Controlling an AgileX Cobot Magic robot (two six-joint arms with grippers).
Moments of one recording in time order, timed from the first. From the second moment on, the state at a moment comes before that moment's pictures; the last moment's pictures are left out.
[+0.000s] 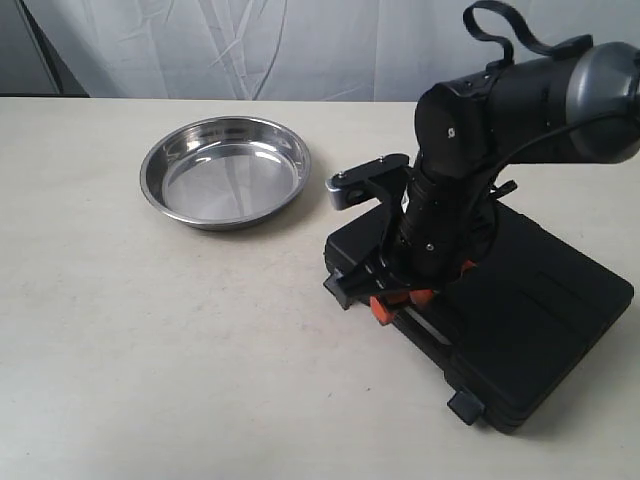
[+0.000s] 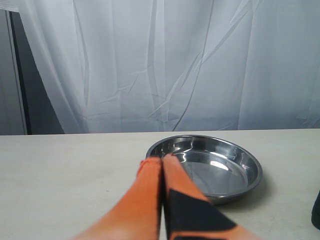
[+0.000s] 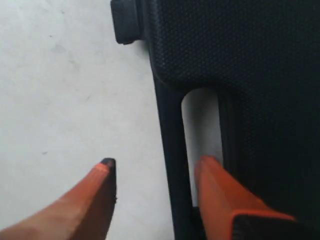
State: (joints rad) left arm -0.04 0.01 0.00 -0.07 0.05 -0.02; right arm 0.61 1.80 -1.11 0.11 0.86 -0.02
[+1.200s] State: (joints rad) left arm -0.04 0.01 0.00 -0.07 0.05 -0.02; right arm 0.61 1.76 -1.11 0.25 0.85 -0.09
